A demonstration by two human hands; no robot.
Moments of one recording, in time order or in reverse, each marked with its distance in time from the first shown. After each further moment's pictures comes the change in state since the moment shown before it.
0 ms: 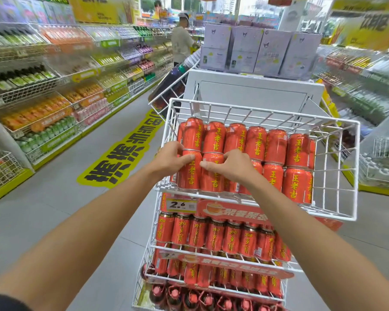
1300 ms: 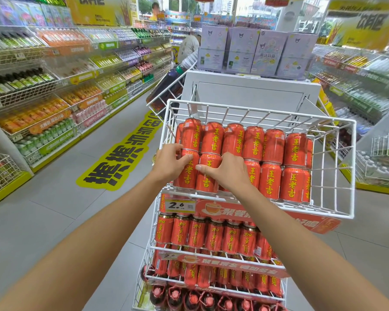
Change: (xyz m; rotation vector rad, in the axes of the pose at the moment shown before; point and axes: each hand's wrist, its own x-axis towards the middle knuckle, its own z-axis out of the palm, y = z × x) left_hand -0.015 0.011 0.013 0.122 0.236 0.047; right_hand -0.011 -0.002 0.023 -0.095 0.150 0.011
